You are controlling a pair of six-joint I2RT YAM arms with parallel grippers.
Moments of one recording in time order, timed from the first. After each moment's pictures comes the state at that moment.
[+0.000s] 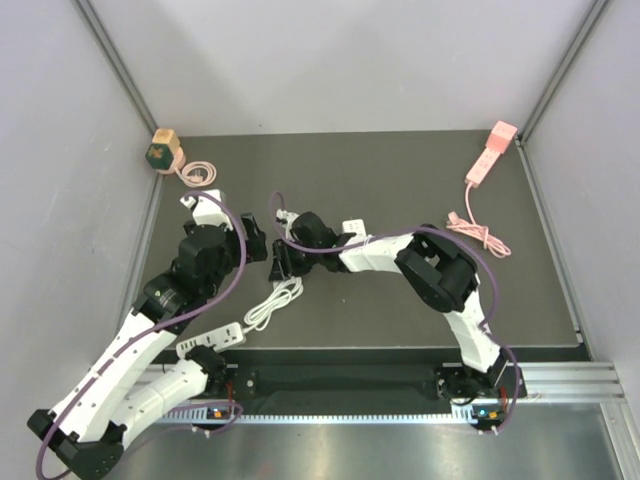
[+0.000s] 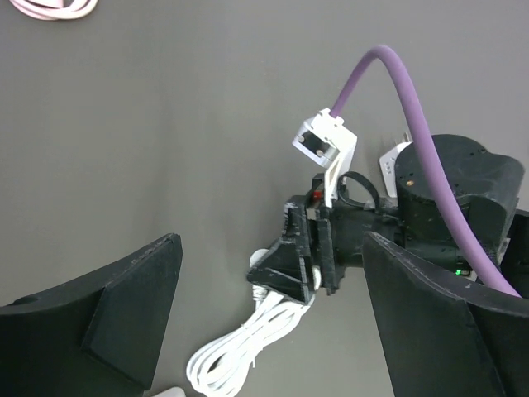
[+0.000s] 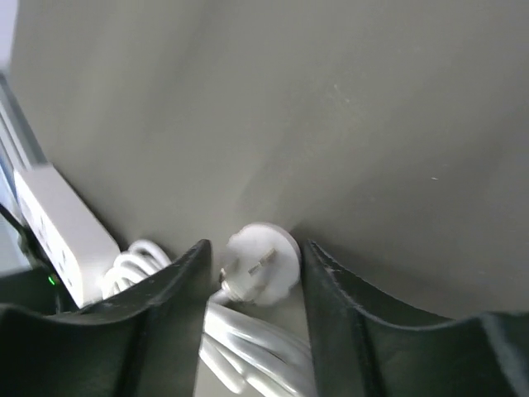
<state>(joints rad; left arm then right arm) -0.58 0.74 0.89 -0.56 -0.42 -0.44 0.92 2.15 1.38 0.08 -0.37 0.54</state>
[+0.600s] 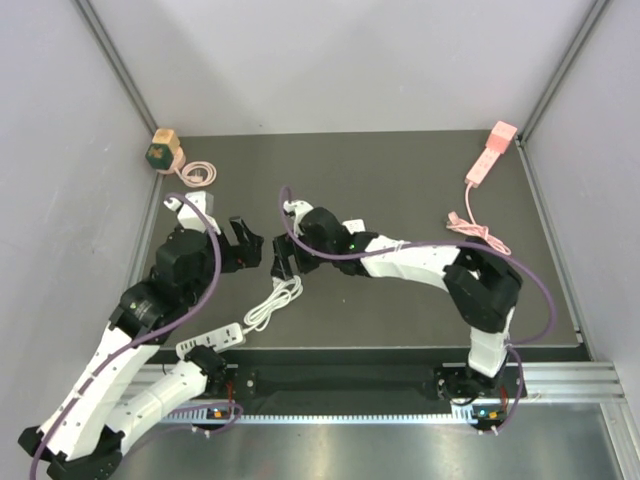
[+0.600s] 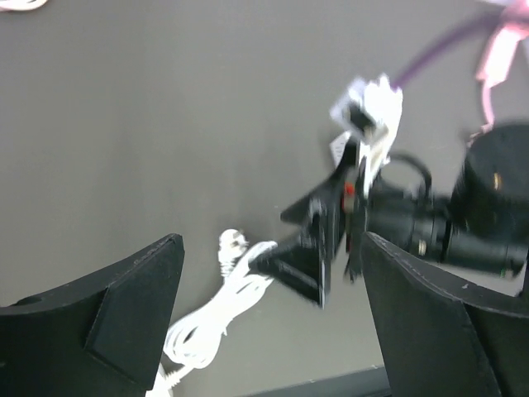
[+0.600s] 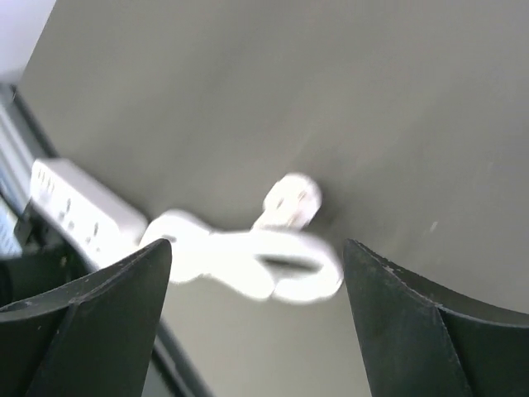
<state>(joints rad) -0.58 0.68 0.98 -0.69 -0.32 -0.49 0.97 1.88 1.29 -0.02 -0.16 0.46</state>
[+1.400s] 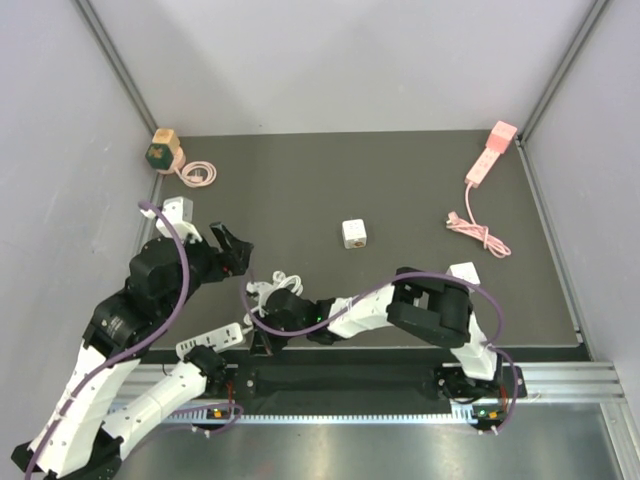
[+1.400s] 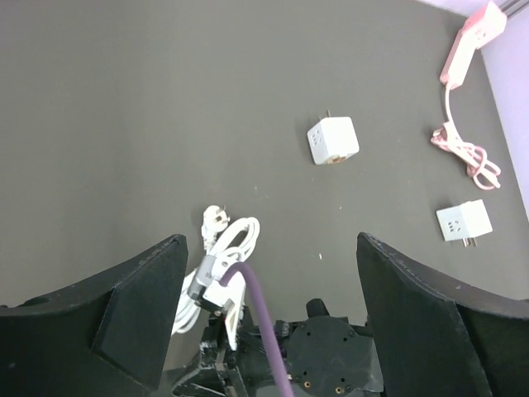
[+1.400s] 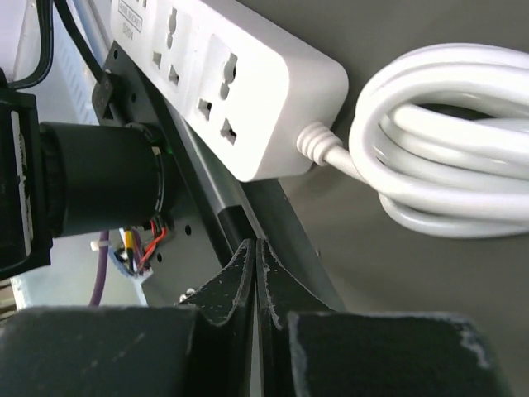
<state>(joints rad) -0.58 0.63 1.12 -0.87 -0.28 -0.57 1.32 2.07 1.16 0.32 -0.22 0.74</state>
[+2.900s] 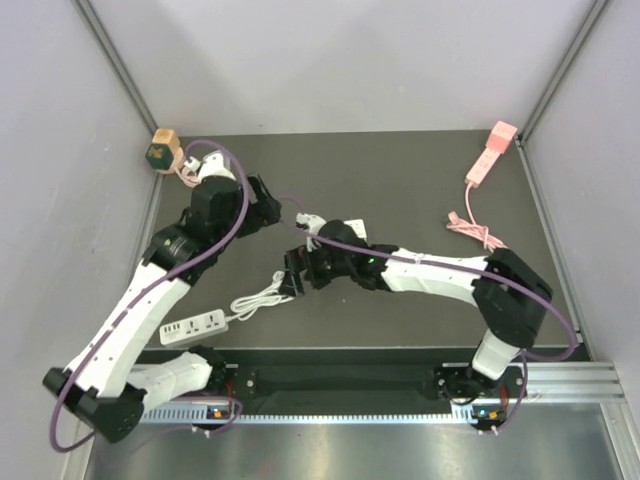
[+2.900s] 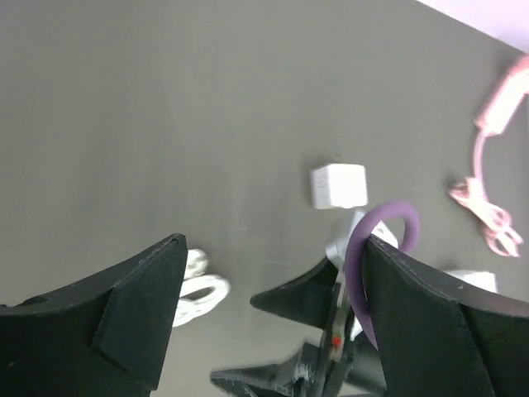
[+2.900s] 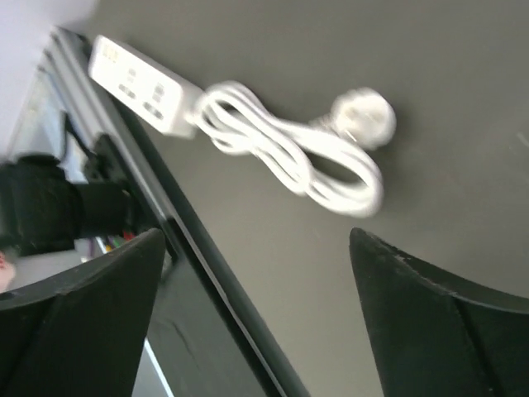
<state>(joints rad) -0.54 1.03 1.25 -0.75 -0.37 -0.68 1.02 1.71 1.10 0.06 -0.25 0.56</state>
